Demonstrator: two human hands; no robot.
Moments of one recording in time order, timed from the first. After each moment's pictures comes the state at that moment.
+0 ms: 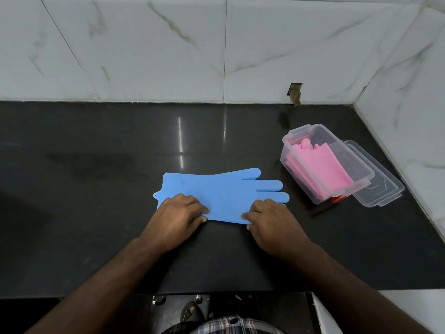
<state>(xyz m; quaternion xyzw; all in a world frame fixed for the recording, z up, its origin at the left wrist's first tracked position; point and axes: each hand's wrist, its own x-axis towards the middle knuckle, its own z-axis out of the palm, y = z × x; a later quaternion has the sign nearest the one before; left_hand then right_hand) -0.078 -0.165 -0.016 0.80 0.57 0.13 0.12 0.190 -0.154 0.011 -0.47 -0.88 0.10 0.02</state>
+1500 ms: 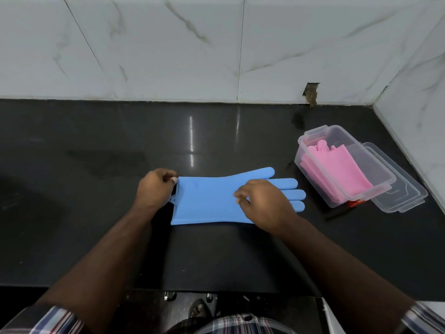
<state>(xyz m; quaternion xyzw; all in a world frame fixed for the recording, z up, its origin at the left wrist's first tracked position) -0.135 -0.116 -0.002 0.47 0.80 0.28 0.26 0.135 -0.115 0.029 -0.51 -0.83 0.19 0.08</state>
